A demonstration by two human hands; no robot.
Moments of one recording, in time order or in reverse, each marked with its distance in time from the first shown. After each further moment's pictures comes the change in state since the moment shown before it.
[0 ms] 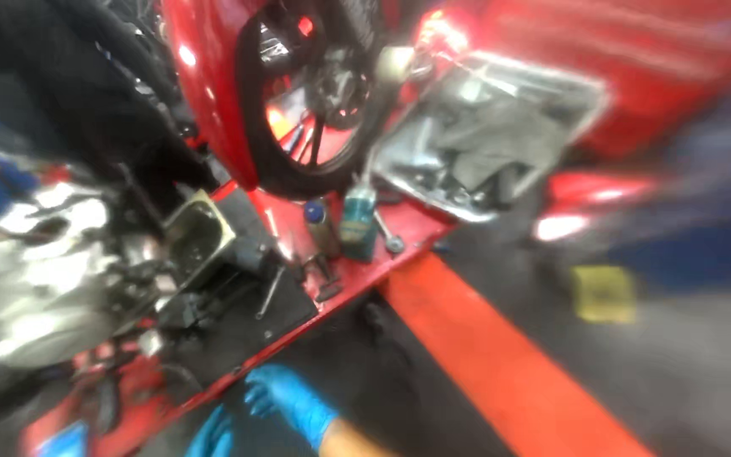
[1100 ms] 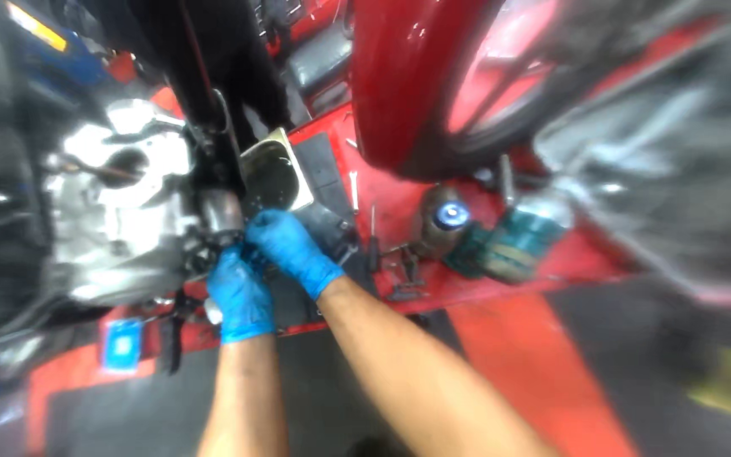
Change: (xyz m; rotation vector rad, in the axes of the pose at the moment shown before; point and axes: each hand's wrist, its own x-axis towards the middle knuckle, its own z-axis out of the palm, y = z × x) left_hand 0.223 0.188 -0.017 -0.916 0.841 -0.195; right_hand 0.085 -0.252 0.101 -0.534 -0.050 -0.429
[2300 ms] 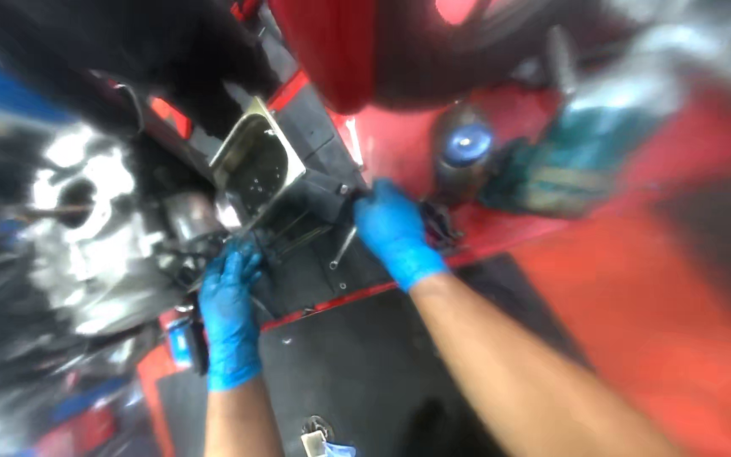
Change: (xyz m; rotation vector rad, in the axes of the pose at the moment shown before) left_hand 0.002 0.001 -0.040 0.558 -0.313 0.169; right_hand -0.045 0.092 -0.110 -0.500 0.600 0.319
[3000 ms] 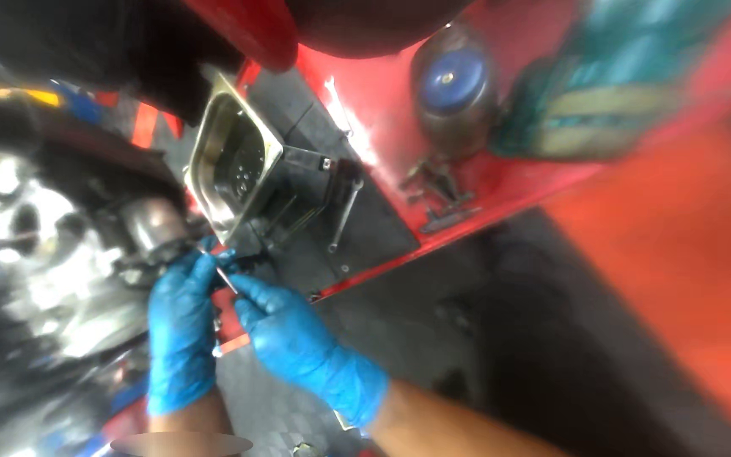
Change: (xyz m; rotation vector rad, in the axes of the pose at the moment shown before) left_hand 0.008 0.032 -0.023 0.272 -0.214 0.082; right_hand -0.154 -0.052 0.044 0.838 -0.634 -0.188
